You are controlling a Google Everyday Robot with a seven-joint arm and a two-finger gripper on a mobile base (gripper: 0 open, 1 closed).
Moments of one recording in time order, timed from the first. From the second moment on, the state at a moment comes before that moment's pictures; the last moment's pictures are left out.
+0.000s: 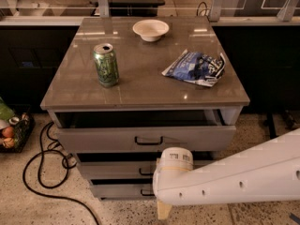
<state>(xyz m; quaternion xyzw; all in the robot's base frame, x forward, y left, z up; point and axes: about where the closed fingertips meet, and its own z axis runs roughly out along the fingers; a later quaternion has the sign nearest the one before) 0.421 -0.043 0.521 -0.70 0.69 -0.07 0.13</state>
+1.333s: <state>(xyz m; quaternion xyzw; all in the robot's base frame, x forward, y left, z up) 0.430 0.013 0.441 -0.71 0.69 0.02 0.16</state>
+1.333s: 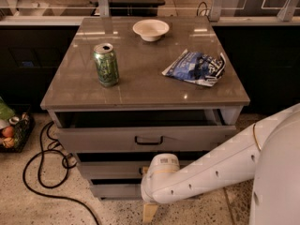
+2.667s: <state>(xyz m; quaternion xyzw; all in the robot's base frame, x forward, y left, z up) 0.434 0.016 0.412 -0.73 0.68 0.00 0.11</state>
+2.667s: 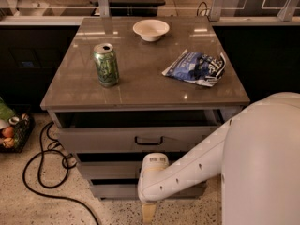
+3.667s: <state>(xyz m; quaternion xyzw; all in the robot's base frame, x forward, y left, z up) 0.444 0.008 0.402 -0.75 0.66 -0.02 0.04</state>
